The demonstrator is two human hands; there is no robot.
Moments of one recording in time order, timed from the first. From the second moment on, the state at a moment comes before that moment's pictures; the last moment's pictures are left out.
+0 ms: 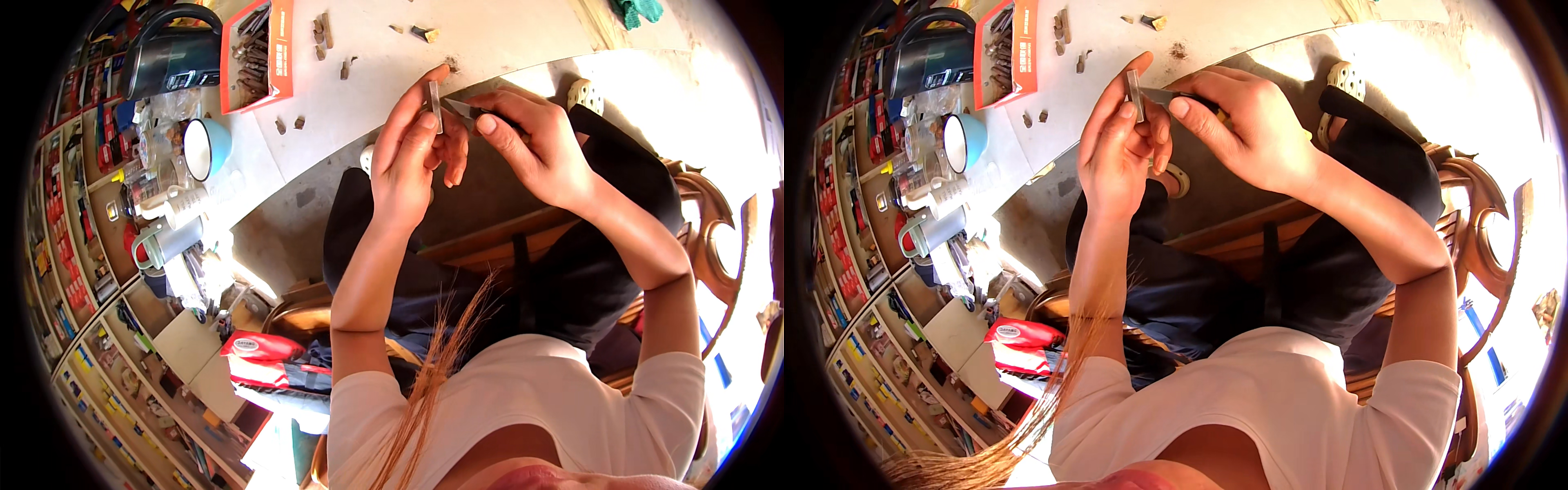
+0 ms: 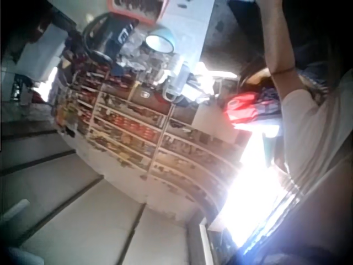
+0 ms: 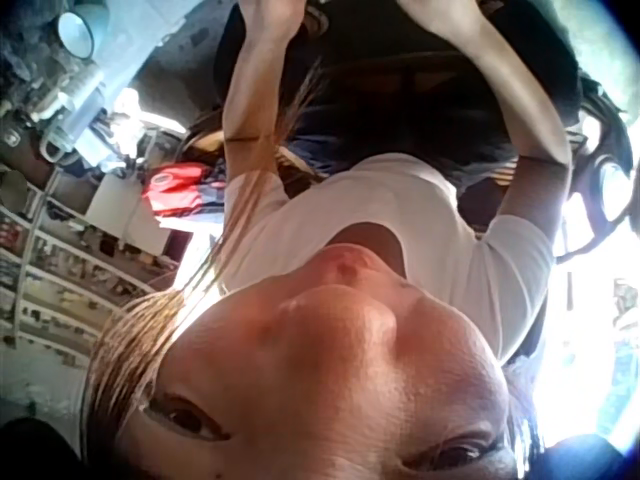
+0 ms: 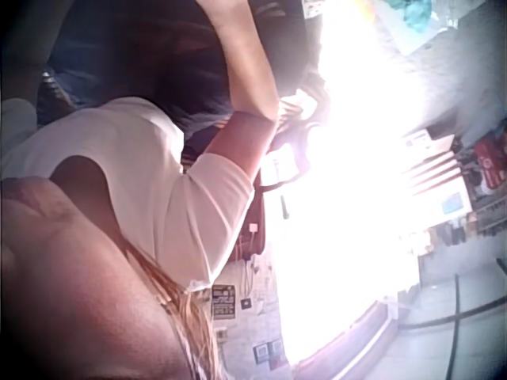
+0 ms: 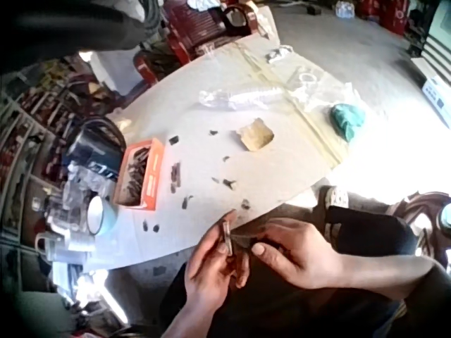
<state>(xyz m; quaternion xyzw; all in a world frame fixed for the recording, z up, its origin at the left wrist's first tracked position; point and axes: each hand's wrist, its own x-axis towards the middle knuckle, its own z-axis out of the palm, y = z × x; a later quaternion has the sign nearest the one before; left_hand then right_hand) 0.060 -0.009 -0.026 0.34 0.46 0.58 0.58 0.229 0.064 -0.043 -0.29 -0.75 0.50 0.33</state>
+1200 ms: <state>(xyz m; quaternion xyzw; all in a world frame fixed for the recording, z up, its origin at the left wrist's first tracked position) 0.067 -0.010 -0.040 0.44 0.50 0.54 0.51 0.224 0.069 -0.049 -0.27 -0.76 0.45 0.37</state>
